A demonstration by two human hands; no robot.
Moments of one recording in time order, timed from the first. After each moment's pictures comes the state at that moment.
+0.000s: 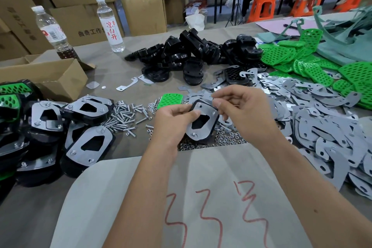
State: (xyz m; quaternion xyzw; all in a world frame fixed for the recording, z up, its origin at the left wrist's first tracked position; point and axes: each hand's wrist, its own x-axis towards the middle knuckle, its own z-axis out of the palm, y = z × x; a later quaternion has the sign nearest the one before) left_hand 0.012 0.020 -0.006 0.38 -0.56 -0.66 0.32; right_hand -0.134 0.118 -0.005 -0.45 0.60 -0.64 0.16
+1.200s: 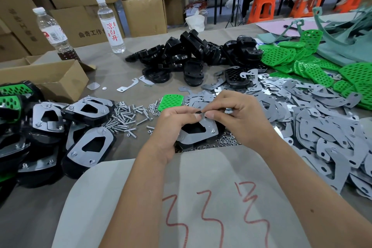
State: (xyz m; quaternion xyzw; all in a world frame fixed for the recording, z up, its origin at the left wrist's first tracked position) left_hand 0.023 0.014 0.001 0.32 -0.55 -0.73 0.25; right_hand -0.134 0.119 -0.009 -0.57 0.60 -0.55 0.12
